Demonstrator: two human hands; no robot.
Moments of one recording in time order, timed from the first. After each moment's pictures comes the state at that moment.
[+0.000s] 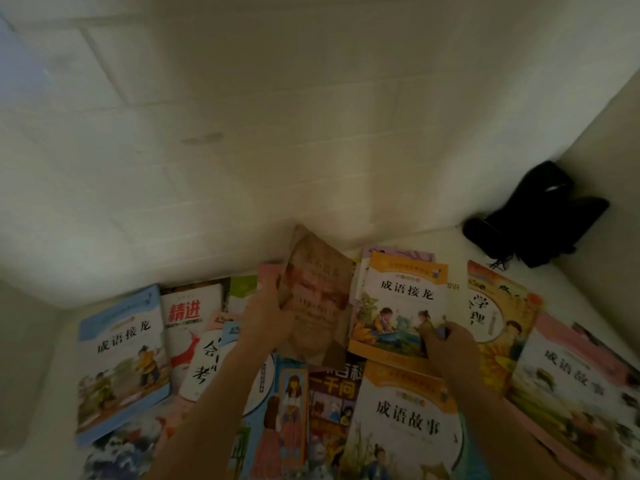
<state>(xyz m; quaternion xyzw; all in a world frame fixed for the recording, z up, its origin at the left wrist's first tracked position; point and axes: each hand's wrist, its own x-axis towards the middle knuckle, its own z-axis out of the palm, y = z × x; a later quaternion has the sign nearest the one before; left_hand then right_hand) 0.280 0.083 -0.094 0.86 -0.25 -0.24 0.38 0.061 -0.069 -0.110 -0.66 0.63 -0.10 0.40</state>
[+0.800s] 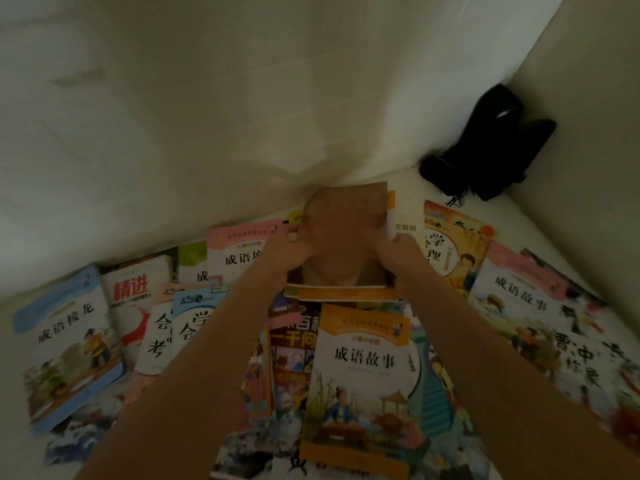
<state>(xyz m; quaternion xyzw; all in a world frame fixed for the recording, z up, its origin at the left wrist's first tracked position) 0.244 -0.013 -0.102 0.73 -0.16 -0.48 0.47 0.095 -0.105 -0.090 -0.48 0.60 -0.15 0.62</state>
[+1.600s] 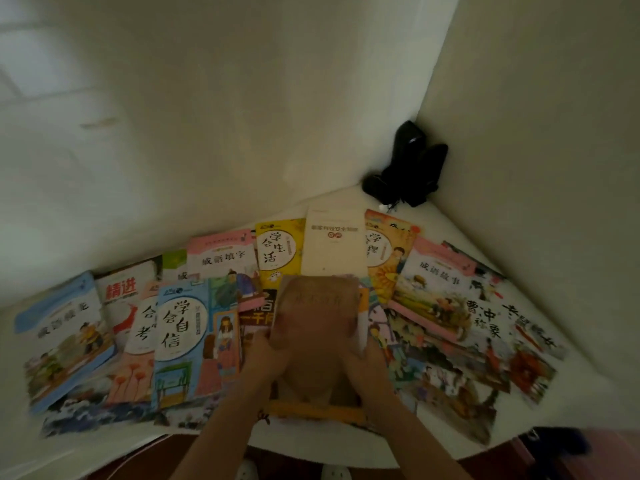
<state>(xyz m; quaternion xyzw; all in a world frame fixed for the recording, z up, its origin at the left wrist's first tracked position) 0.101 0.128 -0.112 0.77 -0.10 -0.50 0.39 -0.054 0.058 -0.114 -0.51 0.57 -0.17 0.62</state>
